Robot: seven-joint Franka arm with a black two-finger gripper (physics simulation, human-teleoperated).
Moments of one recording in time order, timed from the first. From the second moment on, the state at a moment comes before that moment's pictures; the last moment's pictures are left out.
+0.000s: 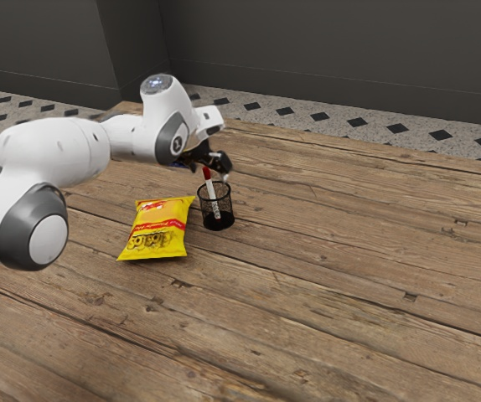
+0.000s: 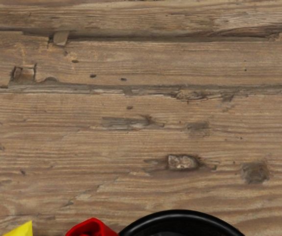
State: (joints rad) arm -0.03 0.79 0.12 -1.23 -0.12 2.44 0.10
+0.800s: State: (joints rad) arm 0.00 0.81 0.13 -1.24 -0.17 2.53 0.11
